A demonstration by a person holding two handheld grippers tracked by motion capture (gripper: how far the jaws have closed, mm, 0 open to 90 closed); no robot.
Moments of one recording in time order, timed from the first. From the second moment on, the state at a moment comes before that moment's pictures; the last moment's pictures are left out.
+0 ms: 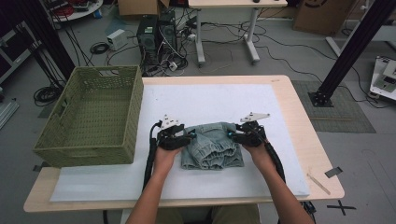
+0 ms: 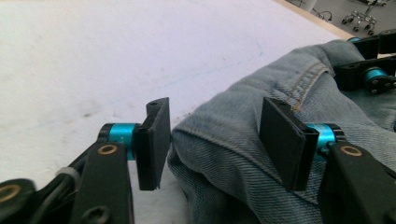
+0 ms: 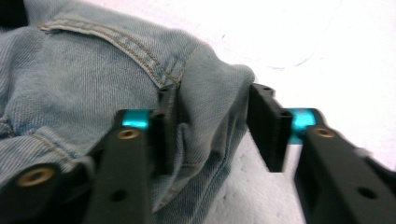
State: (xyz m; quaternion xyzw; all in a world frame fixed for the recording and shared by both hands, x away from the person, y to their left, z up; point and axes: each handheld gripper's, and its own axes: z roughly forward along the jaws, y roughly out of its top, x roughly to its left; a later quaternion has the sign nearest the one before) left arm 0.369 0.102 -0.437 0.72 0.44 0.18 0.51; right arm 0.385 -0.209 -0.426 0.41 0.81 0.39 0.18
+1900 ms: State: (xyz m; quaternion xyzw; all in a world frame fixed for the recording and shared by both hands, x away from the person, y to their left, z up) left arm 0.331 0.097 -0.423 0.71 0.35 0.14 0.59; right arm 0.337 -0.231 -0.407 0.30 0.82 0.47 0.14
